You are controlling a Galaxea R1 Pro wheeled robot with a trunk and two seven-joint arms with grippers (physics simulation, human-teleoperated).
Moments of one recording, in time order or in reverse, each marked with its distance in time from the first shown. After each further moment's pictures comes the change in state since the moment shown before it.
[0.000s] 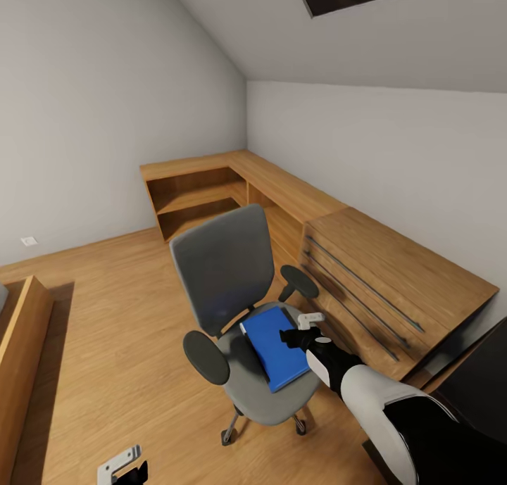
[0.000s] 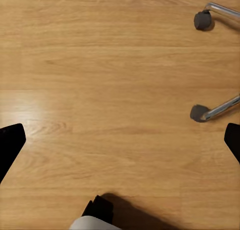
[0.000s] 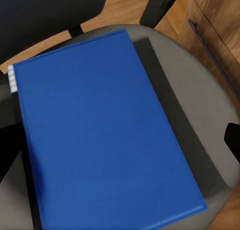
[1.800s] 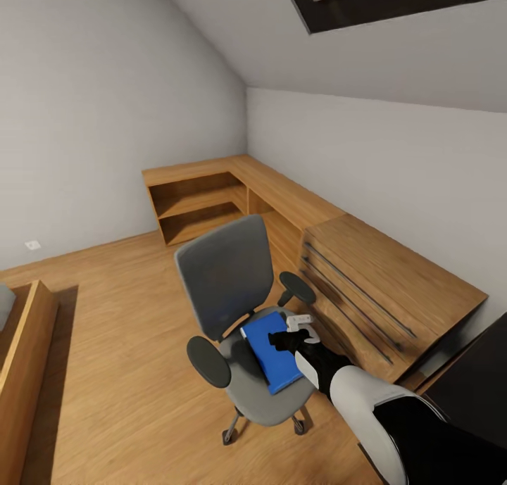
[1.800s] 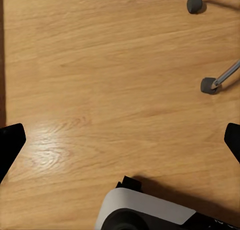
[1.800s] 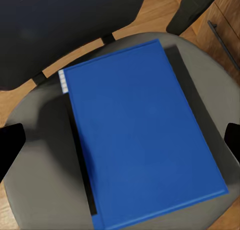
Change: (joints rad) left arm 0.002 -0.047 -0.134 0.542 -0.100 -0.632 -0.042; right arm -0.001 0.053 0.002 0.008 0.000 0.023 0.004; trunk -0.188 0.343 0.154
